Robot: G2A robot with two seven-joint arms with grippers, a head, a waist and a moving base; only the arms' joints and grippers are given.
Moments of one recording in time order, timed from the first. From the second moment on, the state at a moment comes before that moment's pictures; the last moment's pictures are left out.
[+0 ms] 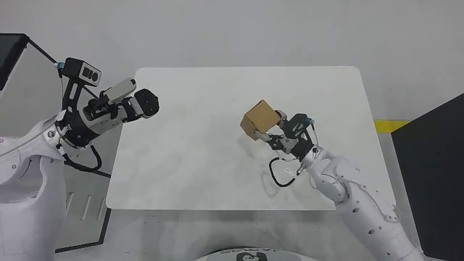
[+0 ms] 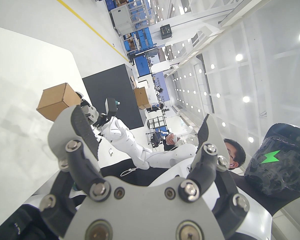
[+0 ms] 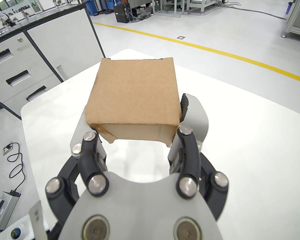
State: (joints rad) left arm 1.56 -1.04 -1.90 -2.13 -0.57 0.18 -1.02; right arm -1.54 -1.08 1.16 -1.72 -1.15 -0.34 -0.01
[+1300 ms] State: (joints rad) left arm 1.56 -1.04 -1.90 -2.13 -0.57 0.18 -1.02; right arm -1.61 -1.15 1.04 -1.47 -1.29 0.08 -0.35
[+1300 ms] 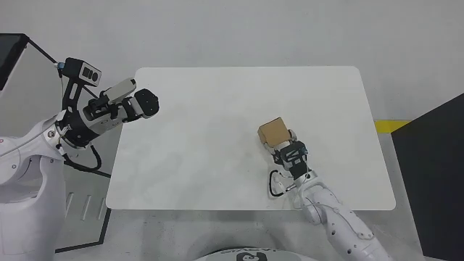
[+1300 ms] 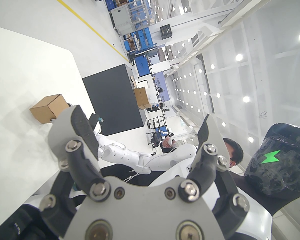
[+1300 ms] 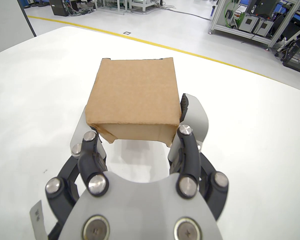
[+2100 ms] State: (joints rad) left arm 1.56 -1.04 -1.90 -2.13 -0.57 0.18 -1.02; right arm -1.60 -1.17 1.02 -1.38 -1.26 0.03 -0.36
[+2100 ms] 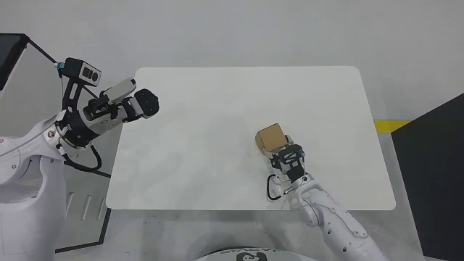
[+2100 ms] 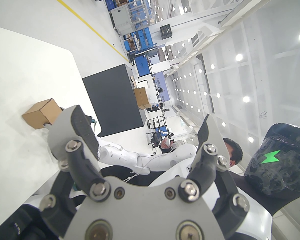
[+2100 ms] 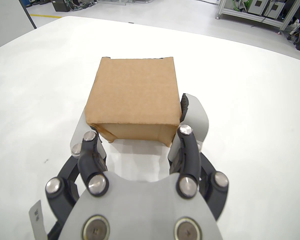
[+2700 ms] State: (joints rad) left arm 1.56 -1.04 -1.90 -2.13 -0.57 0.18 -1.02; right arm -1.74 -1.13 1.18 -1.58 -1.34 -0.08 -0.35
